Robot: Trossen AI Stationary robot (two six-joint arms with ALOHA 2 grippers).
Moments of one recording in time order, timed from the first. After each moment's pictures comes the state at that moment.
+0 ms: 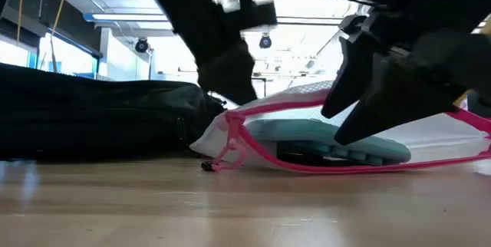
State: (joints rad) left arm -0.21 1.93 1.23 -0.31 -0.49 -0.07; right arm 0.62 1.99 1.24 -0.59 0.72 0.43
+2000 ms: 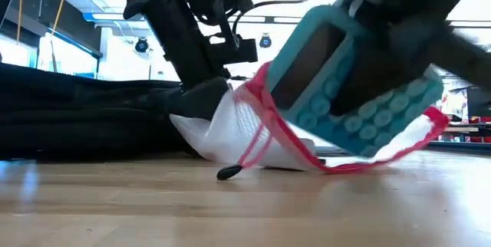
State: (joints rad) left arm -0.16 1.90 1.12 -0.32 -0.46 -0.07; right arm 0.64 2.07 1.51 -0.99 0.74 0.53
